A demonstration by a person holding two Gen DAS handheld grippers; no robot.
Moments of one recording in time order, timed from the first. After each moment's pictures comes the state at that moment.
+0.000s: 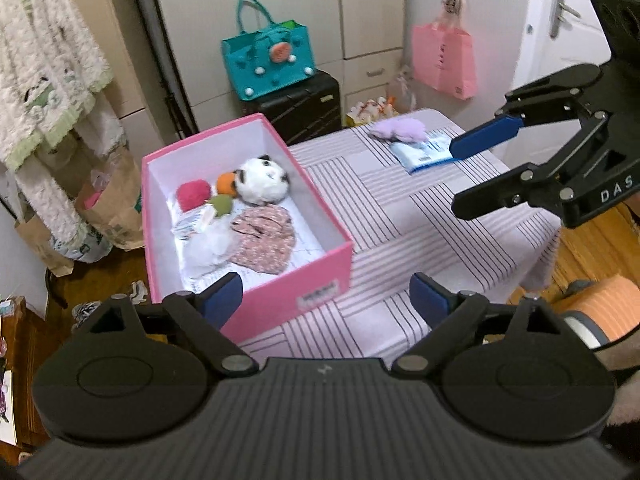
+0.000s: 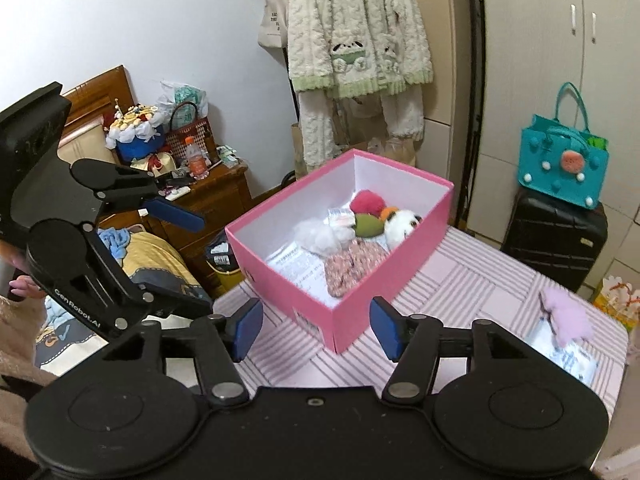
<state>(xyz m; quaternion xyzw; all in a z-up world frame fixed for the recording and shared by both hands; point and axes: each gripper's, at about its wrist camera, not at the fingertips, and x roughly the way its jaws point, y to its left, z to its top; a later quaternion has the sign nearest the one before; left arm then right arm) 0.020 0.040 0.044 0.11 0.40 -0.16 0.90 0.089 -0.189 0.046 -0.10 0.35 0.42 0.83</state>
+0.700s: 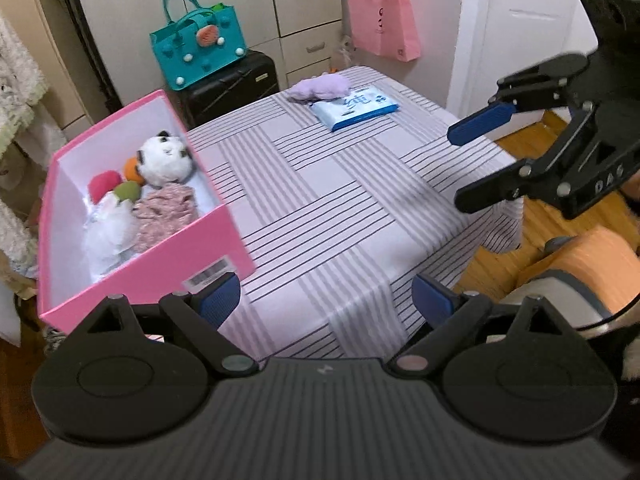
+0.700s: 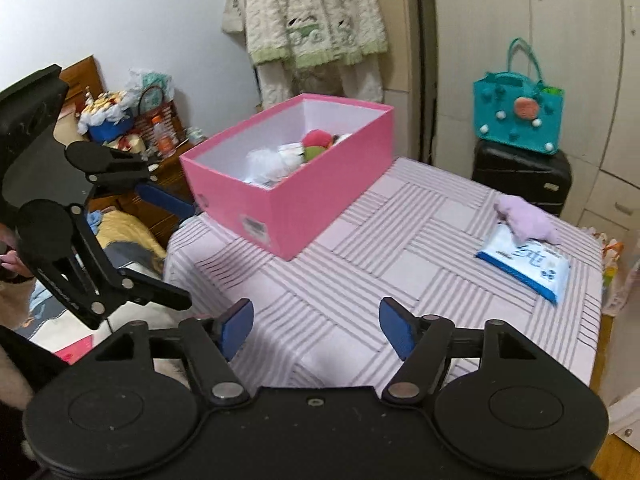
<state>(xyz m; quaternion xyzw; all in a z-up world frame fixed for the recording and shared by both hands) 0.001 -0.034 -0.023 0.14 0.41 -0.23 0.87 0.054 -0.276 -0.031 -0.09 0.35 0.37 0.85</state>
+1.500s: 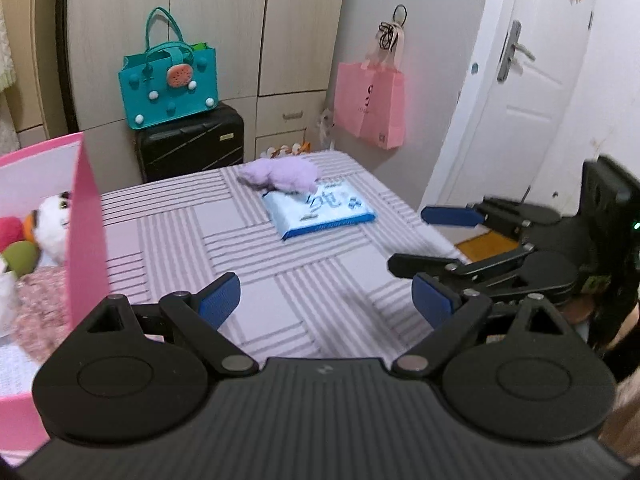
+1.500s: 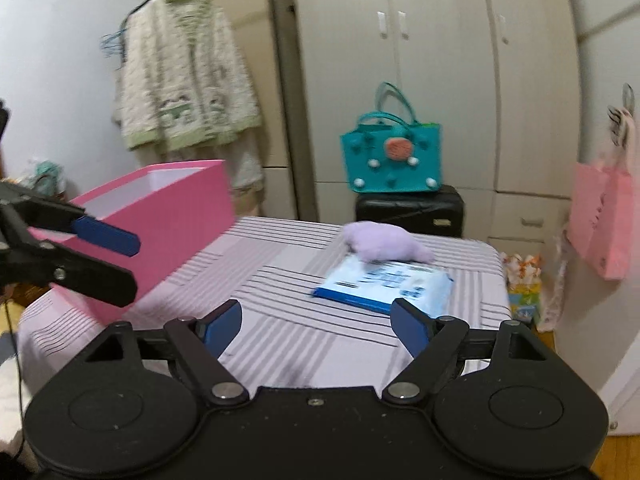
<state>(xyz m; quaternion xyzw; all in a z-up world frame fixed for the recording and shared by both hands) 0.101 -0.102 -0.062 0.01 0.33 -0.27 0.90 0.135 -0.356 -0.113 -0.01 0.24 0.23 0.94</state>
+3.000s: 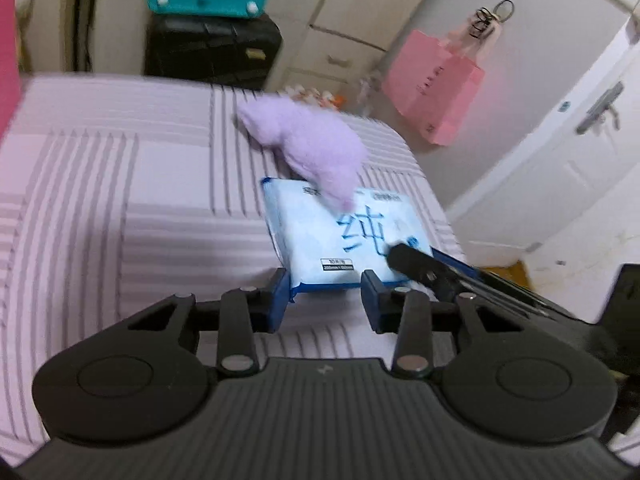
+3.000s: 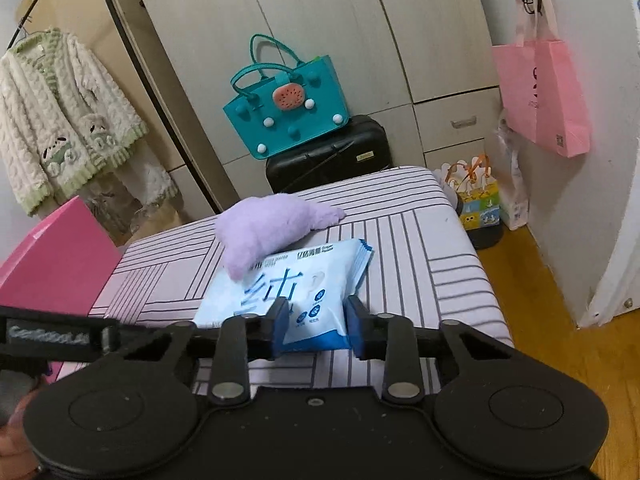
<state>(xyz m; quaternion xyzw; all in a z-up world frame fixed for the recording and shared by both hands) 0.243 -0.153 -0.146 -0.15 0.45 -0.21 0.86 0.232 -0.383 -0.158 0.13 0.32 0.12 0.93</state>
